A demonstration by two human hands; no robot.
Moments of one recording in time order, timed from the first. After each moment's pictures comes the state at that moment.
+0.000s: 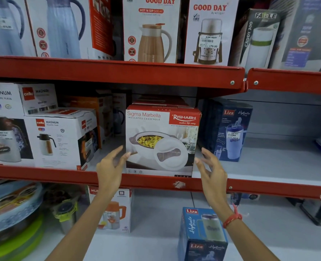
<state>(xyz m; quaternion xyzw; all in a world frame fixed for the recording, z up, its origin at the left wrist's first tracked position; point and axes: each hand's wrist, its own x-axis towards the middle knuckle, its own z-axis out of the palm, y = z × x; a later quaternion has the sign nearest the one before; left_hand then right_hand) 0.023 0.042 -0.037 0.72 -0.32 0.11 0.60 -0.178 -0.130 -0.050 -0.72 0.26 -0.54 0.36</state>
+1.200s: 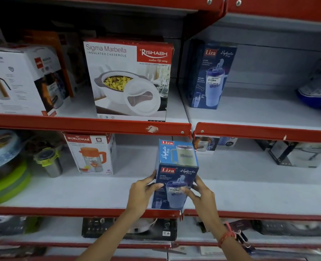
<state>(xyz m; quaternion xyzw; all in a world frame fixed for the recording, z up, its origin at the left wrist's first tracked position) -0.157 0.022 -0.203 0.72 -0.34 -0.26 0.54 -0.314 -0.102 -0.220 -0.74 0.37 -0.30 0.47</state>
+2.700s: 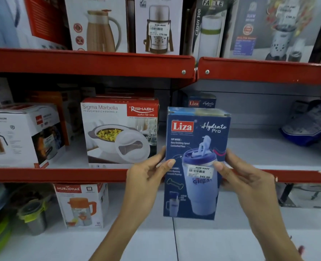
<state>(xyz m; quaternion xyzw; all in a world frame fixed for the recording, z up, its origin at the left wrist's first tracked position) -0.188 0.004 0.007 0.55 -0.45 -0.19 0.68 -0.358 -0.111 0.003 -0.66 0.23 -0.53 0.47</state>
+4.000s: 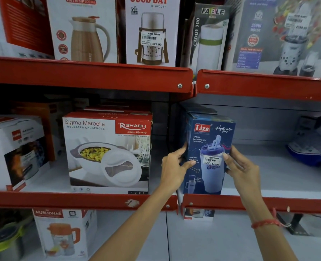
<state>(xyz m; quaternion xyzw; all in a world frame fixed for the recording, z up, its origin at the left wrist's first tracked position) -0.152 -0.177 0.004 0.61 -0.49 -0.13 0.61 -0.301 -0.286 -0.011 -0.65 0.28 -0.57 0.42</state>
